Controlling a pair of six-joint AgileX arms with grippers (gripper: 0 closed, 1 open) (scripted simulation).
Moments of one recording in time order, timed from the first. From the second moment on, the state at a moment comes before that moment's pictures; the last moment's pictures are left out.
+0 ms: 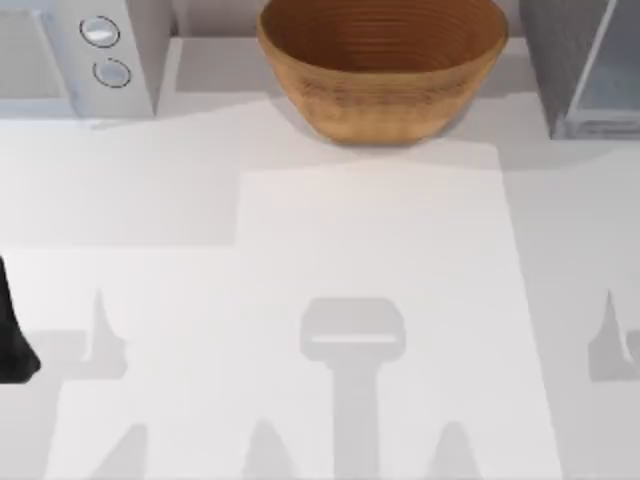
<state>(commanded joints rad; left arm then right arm) 0.00 0.00 0.00 0.00 0.00 0.00 0.00 0.00 0.00 0.00 0.00 0.00</state>
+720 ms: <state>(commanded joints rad) 0.00 0.00 0.00 0.00 0.00 0.00 -0.18 0.56 0.07 0.53 -0.17 0.01</state>
